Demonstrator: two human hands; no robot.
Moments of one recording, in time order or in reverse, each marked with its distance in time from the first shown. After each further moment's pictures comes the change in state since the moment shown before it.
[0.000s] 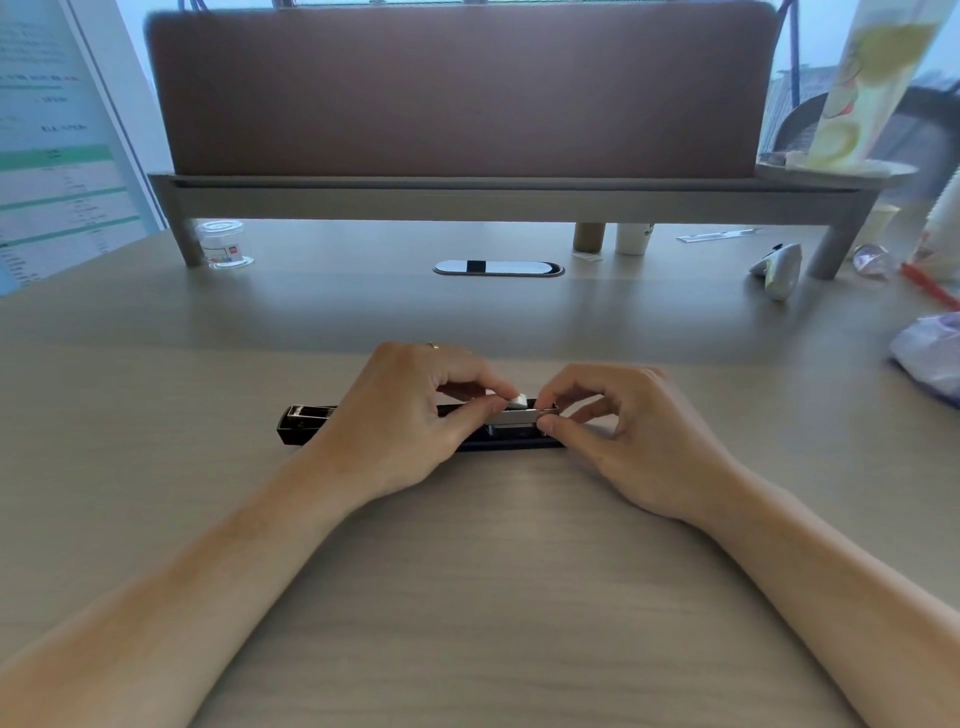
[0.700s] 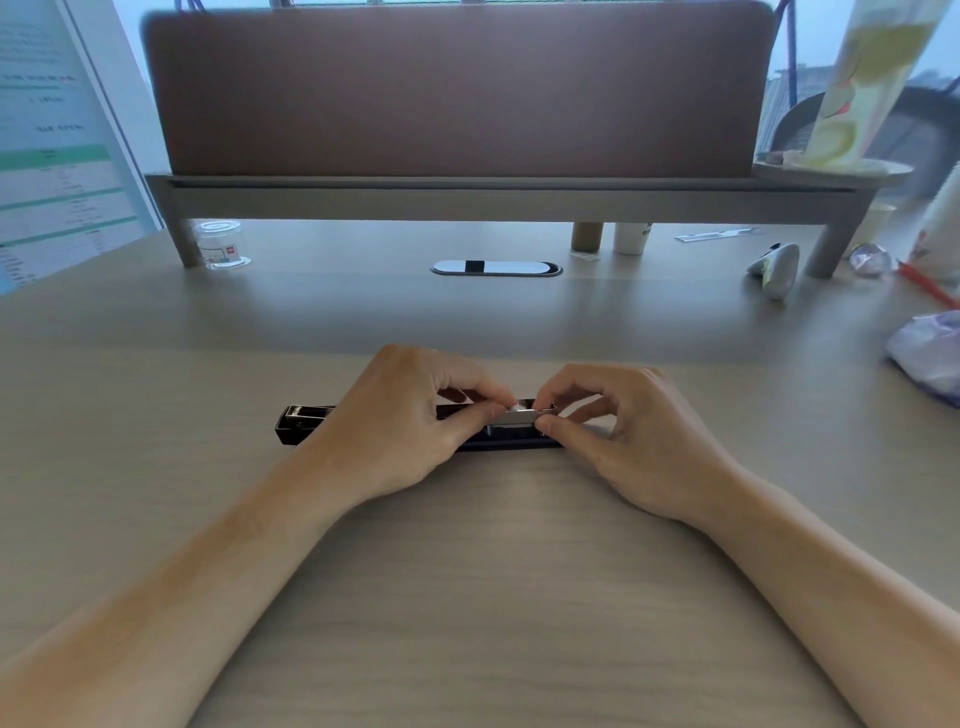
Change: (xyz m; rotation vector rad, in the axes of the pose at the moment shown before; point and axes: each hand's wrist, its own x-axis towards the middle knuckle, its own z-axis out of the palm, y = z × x) left_hand 0.000 0.000 -0.001 0.031 -0.056 -0.030; right_hand 0.000 -0.001 0.000 -0.006 -0.008 -0.011
